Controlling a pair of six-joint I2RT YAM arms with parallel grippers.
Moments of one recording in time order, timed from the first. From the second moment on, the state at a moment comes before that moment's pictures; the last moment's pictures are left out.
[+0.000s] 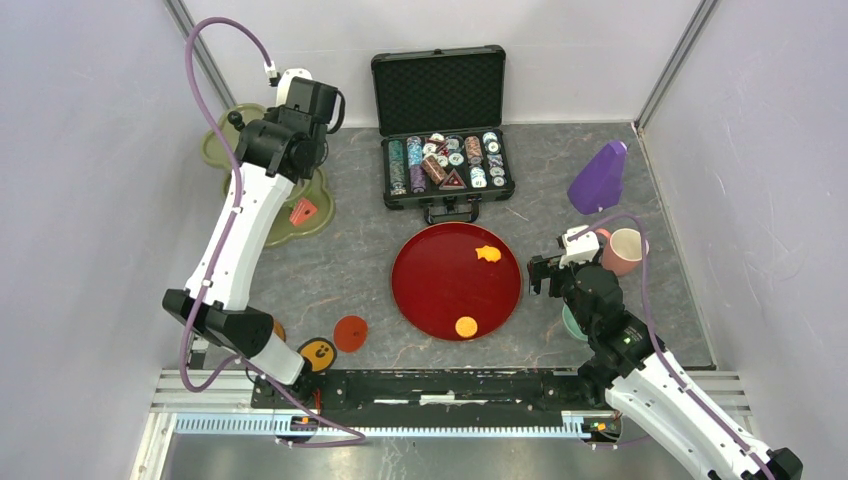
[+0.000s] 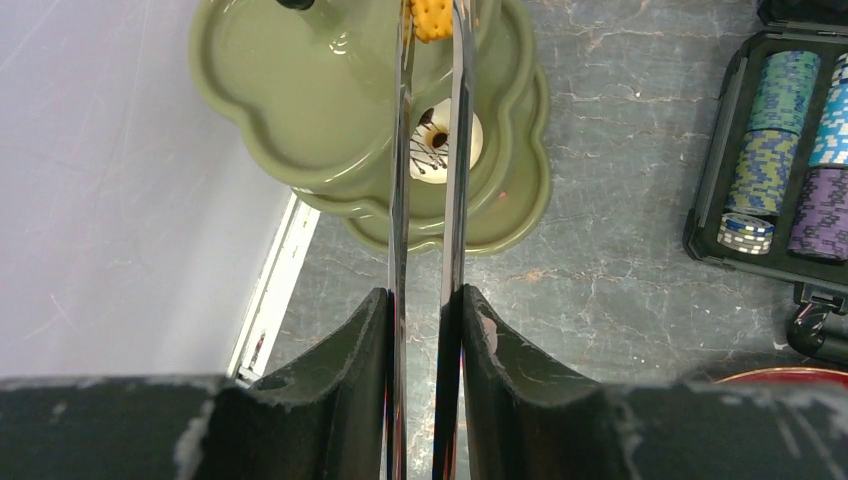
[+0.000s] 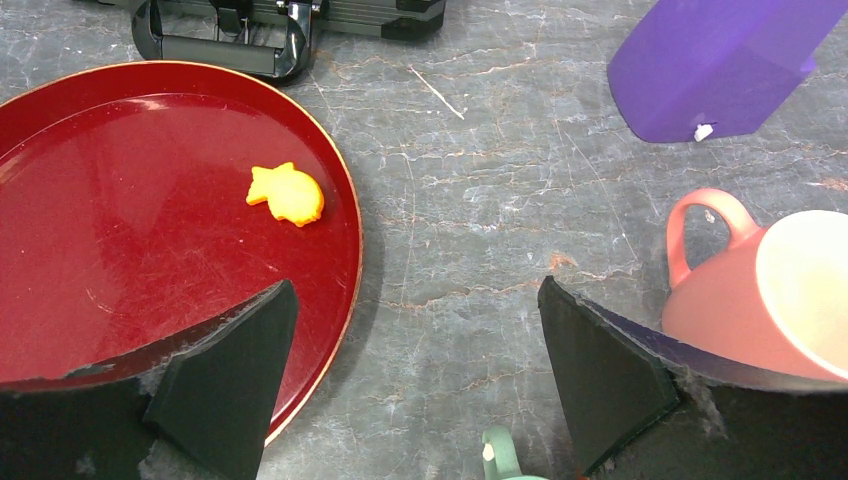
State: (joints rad) left arm -0.38 1.56 1.97 -1.20 -0.76 -0.31; right arm 0.58 0.48 0.36 -0.22 0.36 0.08
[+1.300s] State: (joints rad) left arm -0.39 1.32 1.93 -1.12 -0.12 -0.29; right arm 0.58 0.51 0.36 -0.22 0.36 0.08
